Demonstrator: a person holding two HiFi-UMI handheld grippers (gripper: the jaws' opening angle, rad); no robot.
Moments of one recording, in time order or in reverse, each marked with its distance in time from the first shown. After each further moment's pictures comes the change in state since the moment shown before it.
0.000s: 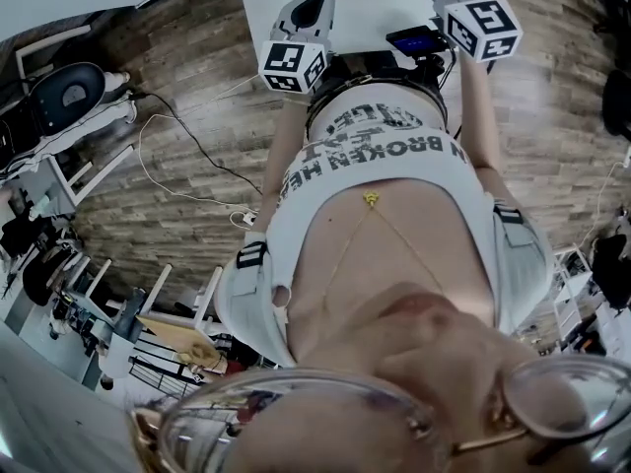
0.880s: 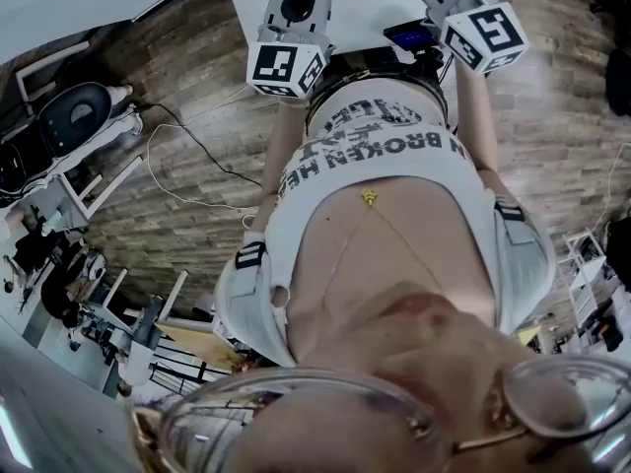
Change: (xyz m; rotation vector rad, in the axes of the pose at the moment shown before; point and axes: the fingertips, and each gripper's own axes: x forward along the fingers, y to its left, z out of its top) left arm 0.000 -0.031 0.079 0.074 -0.129 -0.065; right arm -0.031 0.025 0.051 0.014 -0.162 0.006
